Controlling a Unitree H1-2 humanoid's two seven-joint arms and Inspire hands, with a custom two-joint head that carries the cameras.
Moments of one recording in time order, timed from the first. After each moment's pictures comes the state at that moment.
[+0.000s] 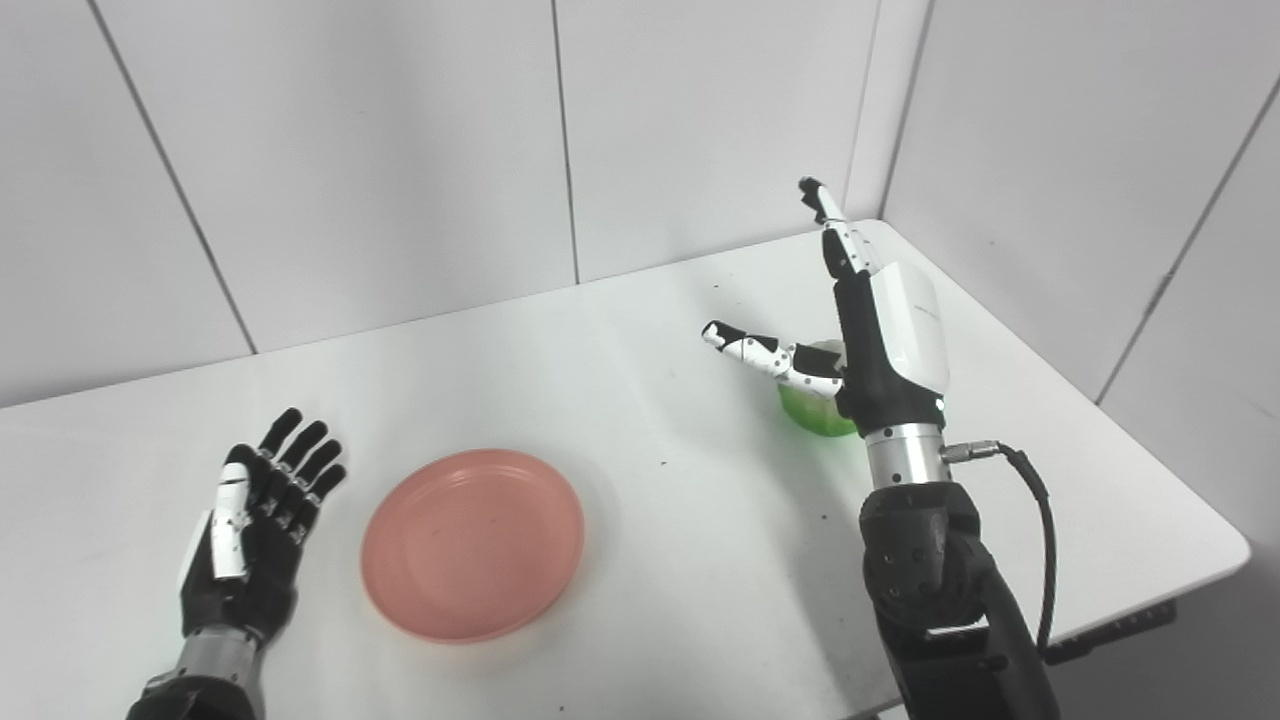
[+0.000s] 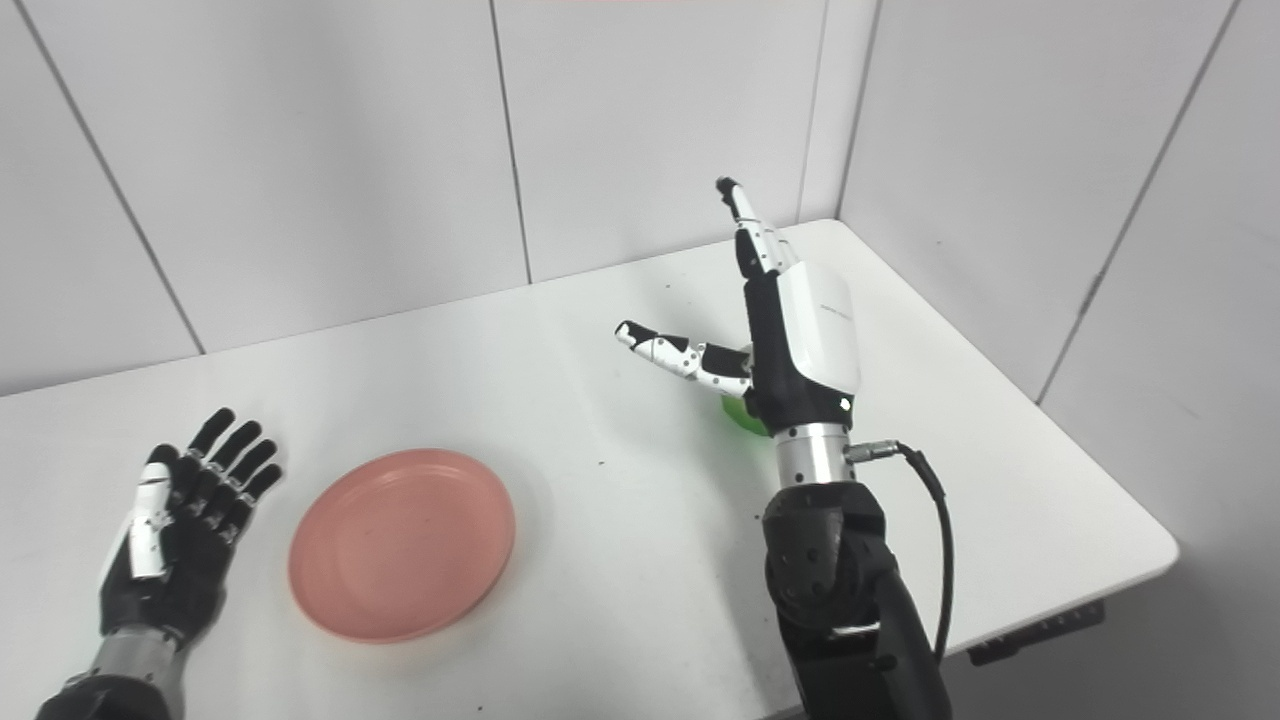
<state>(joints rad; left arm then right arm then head) -0.39 0.10 0.12 0.47 -0.37 0.02 -0.32 -0.21 -0.15 -0.12 -0.38 -0.73 0.21 -0.13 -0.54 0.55</state>
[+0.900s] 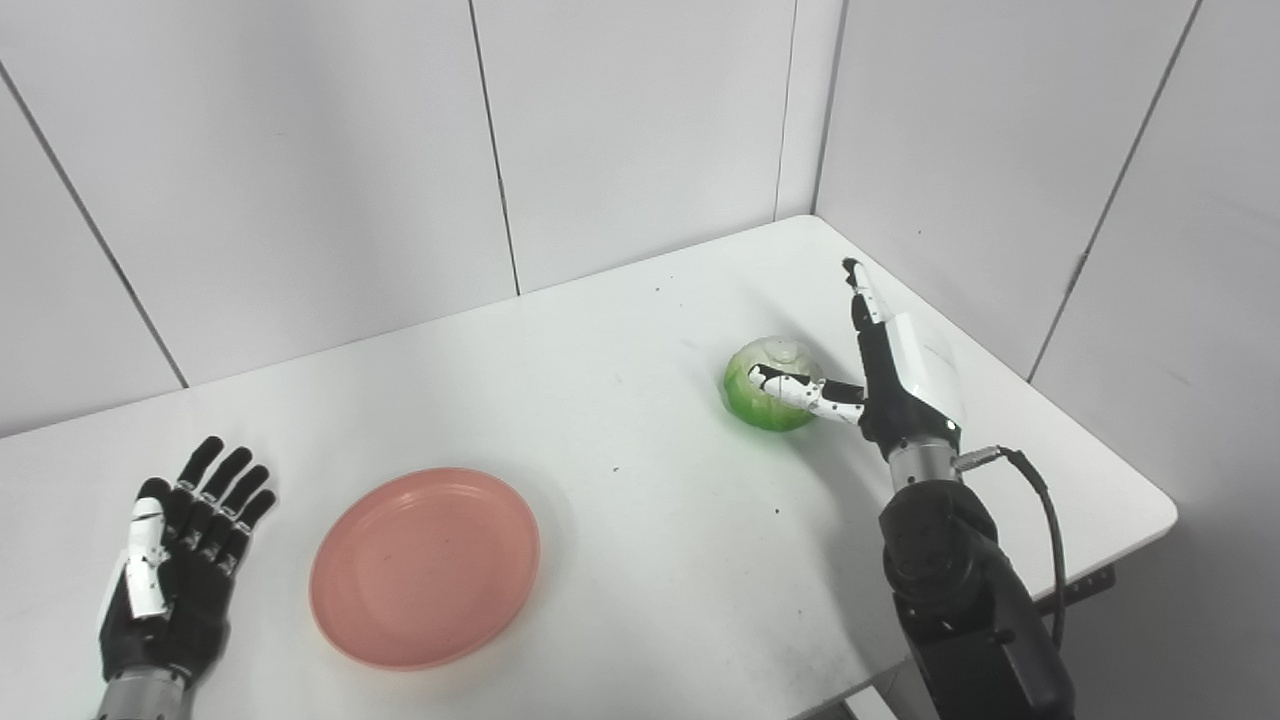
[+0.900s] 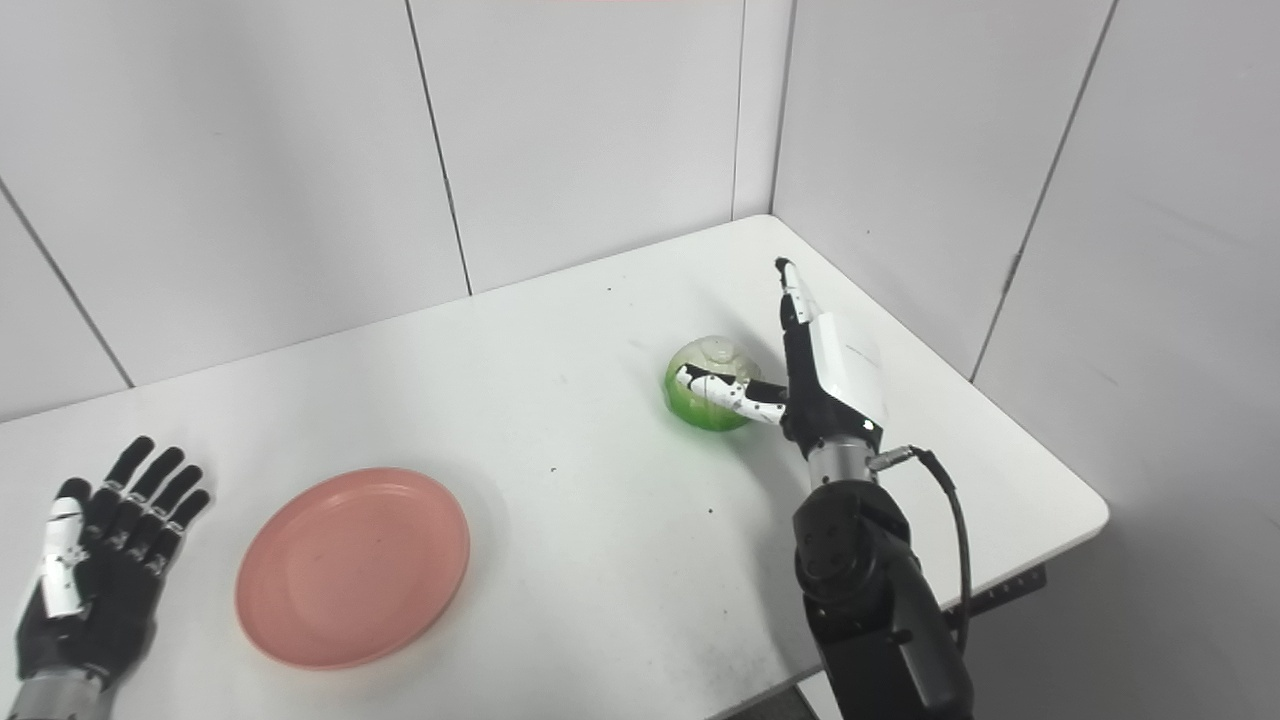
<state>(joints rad) -0.40 0.13 0.16 0.50 -0.41 0.02 -0.35 -0.16 -0.24 -0.16 -0.21 -0.67 0.40 -0.06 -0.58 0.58</state>
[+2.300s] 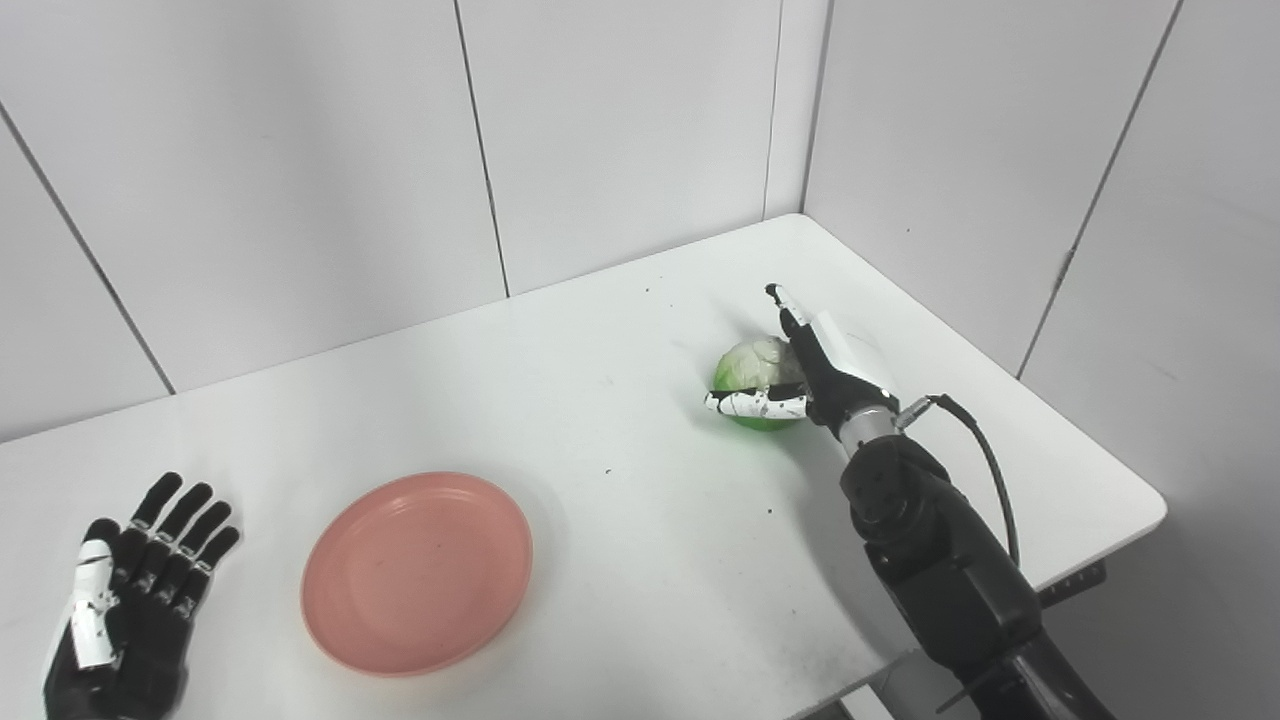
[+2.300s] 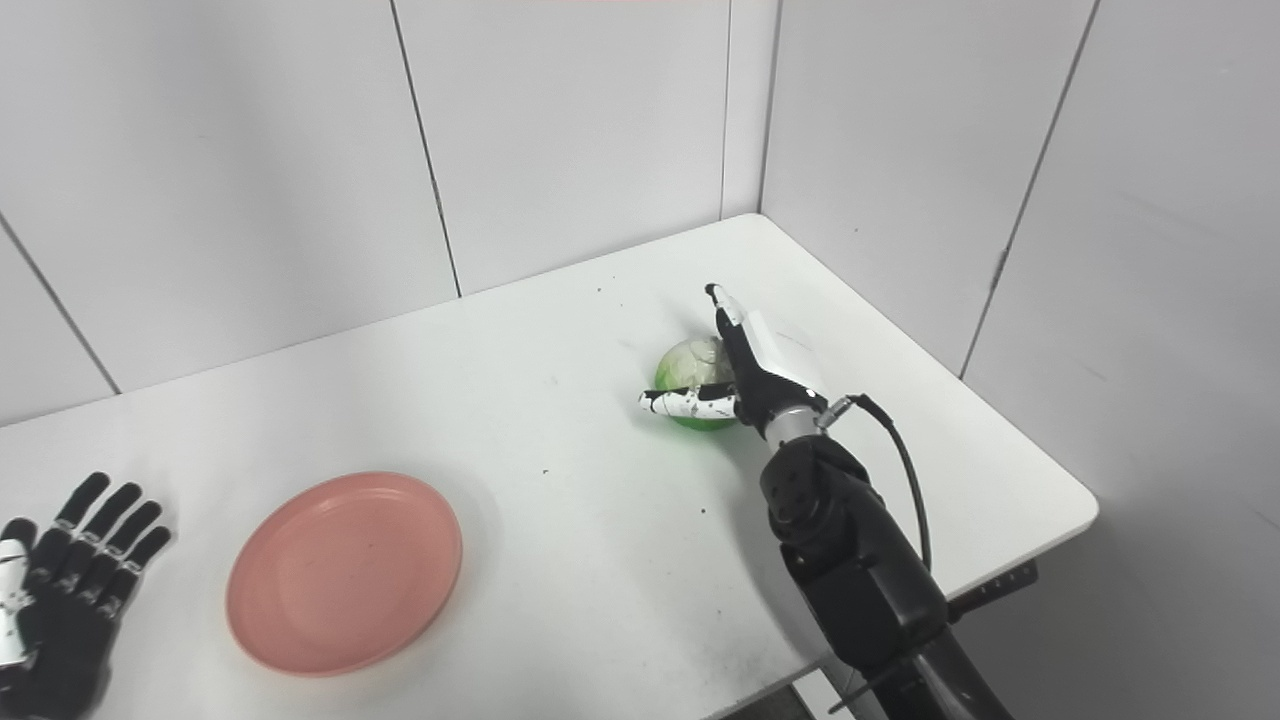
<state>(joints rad) -0.34 0.16 0.17 0.36 -0.43 0.13 -0.34 -0.28 -0.37 -0.05 -0.05 -0.64 0.47 0.06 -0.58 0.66</state>
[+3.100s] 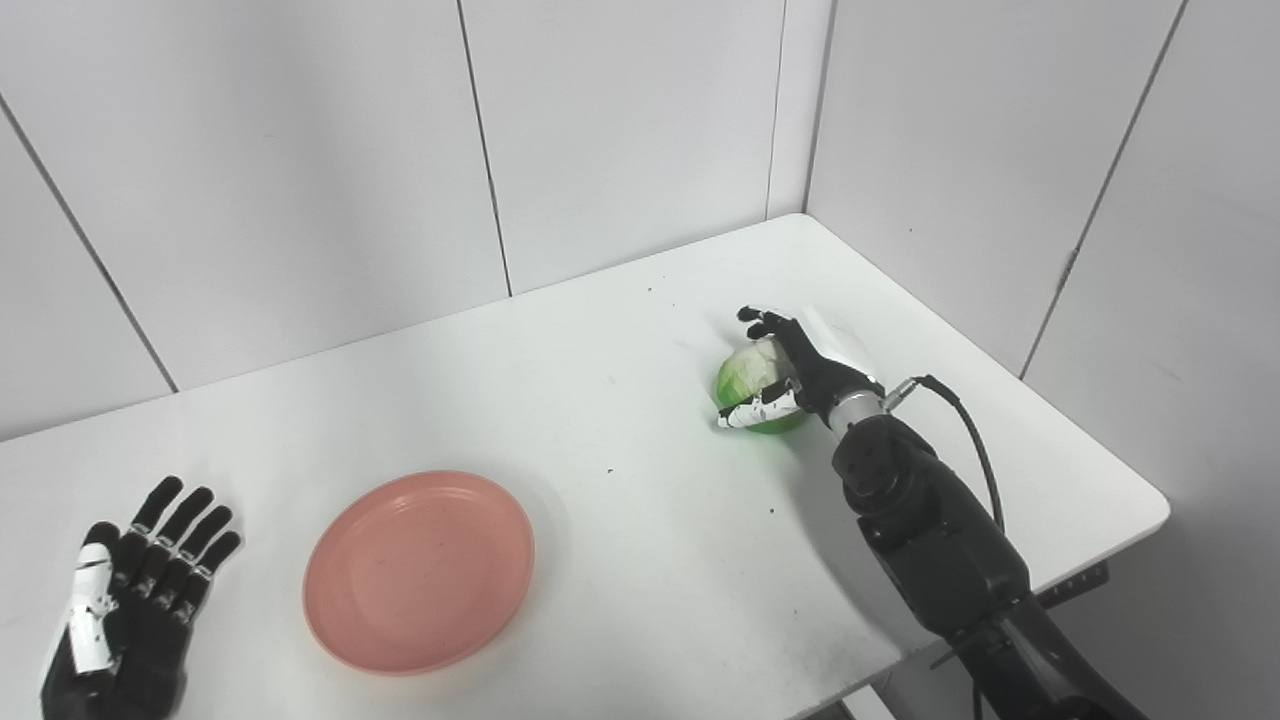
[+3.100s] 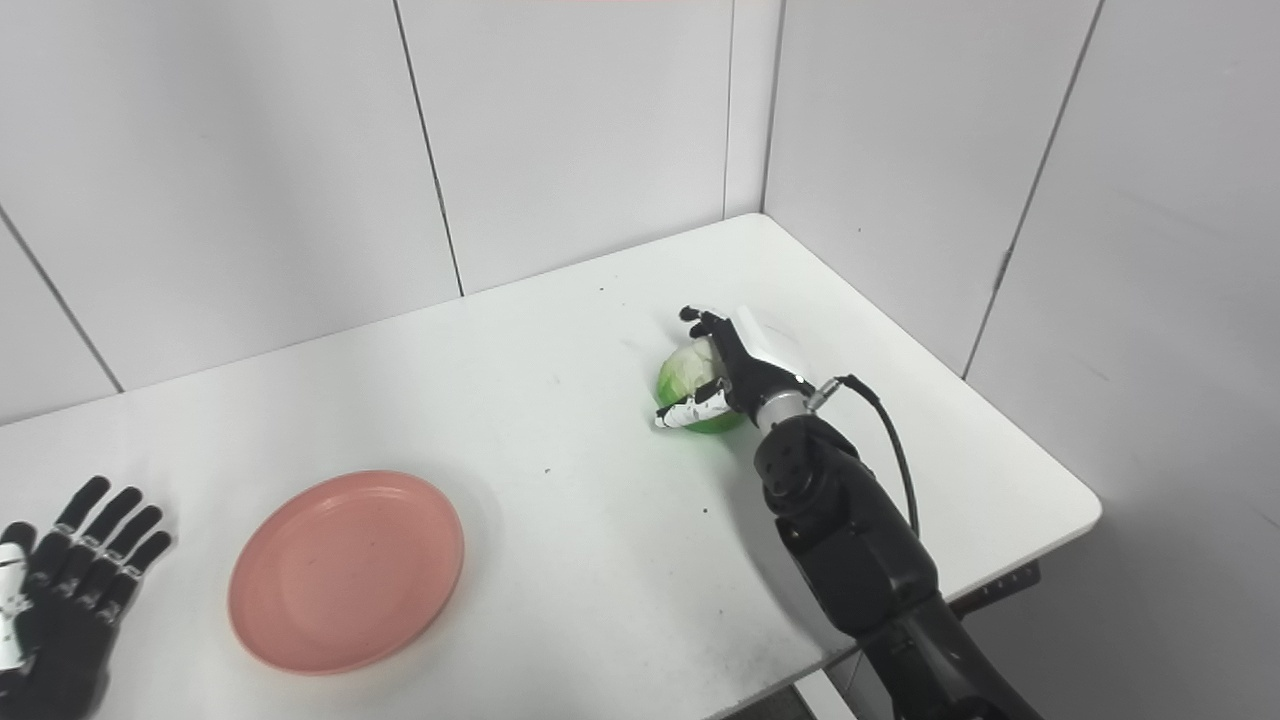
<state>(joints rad) -0.32 0.16 0.16 0.33 -0.43 0.16 -0.34 -0.33 -0.40 -0.01 0.05 -0.57 0.45 0.08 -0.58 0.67</state>
